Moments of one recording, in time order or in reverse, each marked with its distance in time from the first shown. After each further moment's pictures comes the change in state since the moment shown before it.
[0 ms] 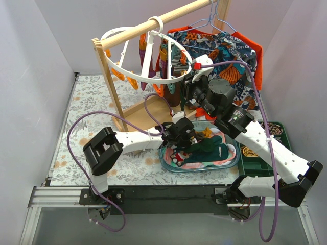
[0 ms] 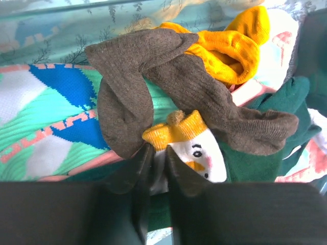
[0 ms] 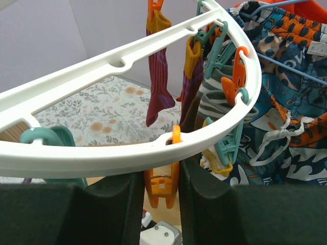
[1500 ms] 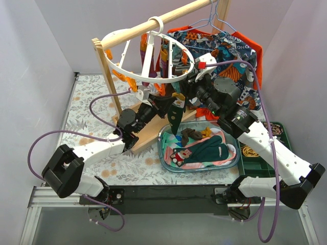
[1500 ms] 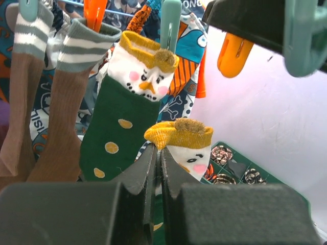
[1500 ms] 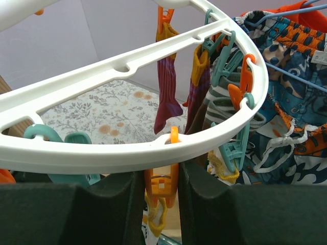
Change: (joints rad) left arm 0.314 -0.458 -0.477 1.231 0.296 0.620; right arm -0.039 -0.018 -0.001 0.007 -0.081 0.009
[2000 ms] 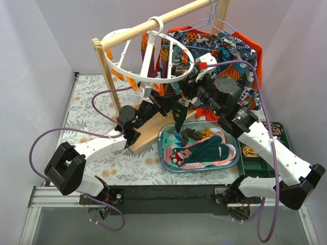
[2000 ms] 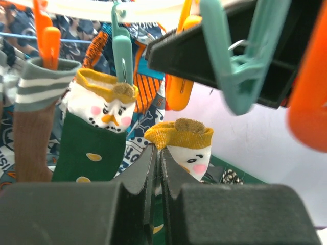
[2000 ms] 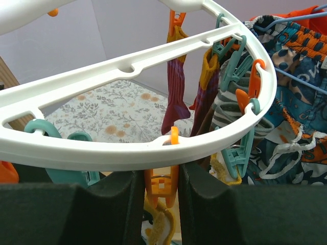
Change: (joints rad) left arm 0.013 0.030 0.074 0.059 0.140 -0.022; right arm -0.013 -0.006 -0.014 0.021 -0.061 0.001
